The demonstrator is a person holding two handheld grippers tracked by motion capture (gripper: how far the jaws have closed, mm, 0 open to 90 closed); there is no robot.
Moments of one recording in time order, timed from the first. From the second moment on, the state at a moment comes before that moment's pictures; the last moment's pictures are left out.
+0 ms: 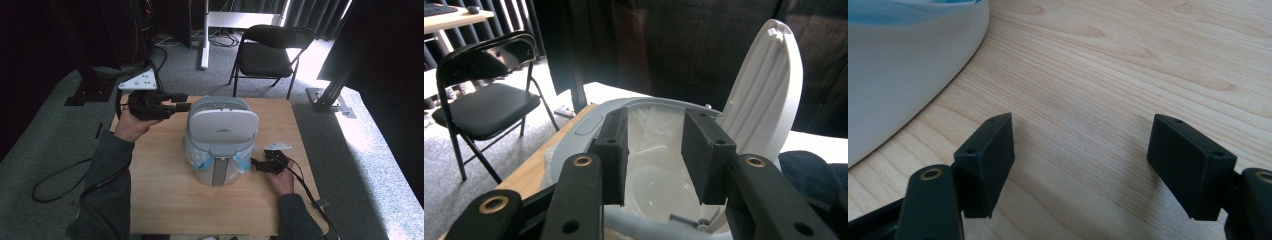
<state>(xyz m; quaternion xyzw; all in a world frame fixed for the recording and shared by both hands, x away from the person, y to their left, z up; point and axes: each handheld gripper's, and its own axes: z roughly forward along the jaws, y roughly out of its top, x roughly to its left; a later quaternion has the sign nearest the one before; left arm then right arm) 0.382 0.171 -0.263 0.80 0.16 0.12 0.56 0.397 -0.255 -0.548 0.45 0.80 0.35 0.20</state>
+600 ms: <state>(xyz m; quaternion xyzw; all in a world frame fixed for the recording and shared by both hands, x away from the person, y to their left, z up) 0.352 0.188 -0.268 0.80 0.14 0.12 0.57 0.397 -0.255 -0.548 0.45 0.80 0.35 0.20</state>
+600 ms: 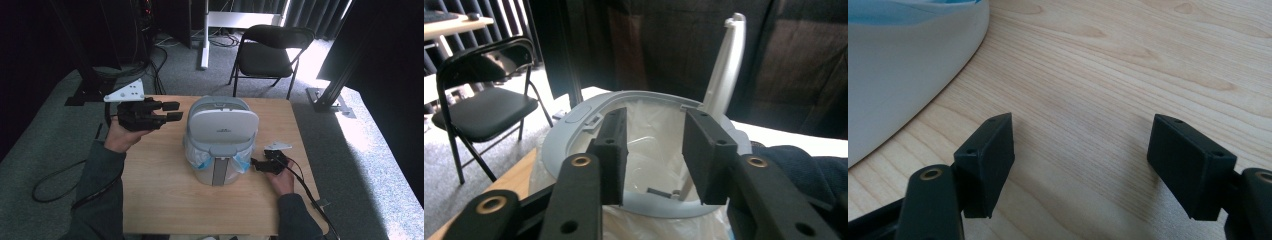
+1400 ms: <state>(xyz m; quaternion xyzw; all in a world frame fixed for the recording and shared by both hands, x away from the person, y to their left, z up) 0.339 0.159 -0.263 0.80 0.08 0.10 0.59 0.397 -0.255 -0.548 0.45 0.80 0.35 0.20</state>
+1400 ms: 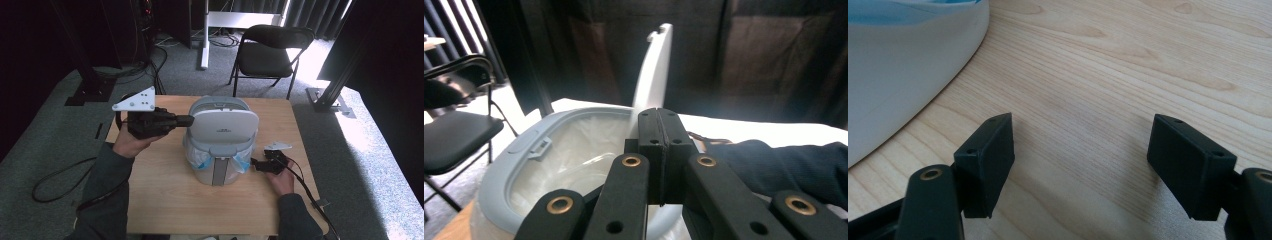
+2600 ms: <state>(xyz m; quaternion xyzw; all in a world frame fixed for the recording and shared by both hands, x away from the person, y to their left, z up) 0.442 0.106 -0.316 0.83 0.21 0.12 0.51 0.396 -0.255 -0.548 0.45 0.80 0.35 0.19</state>
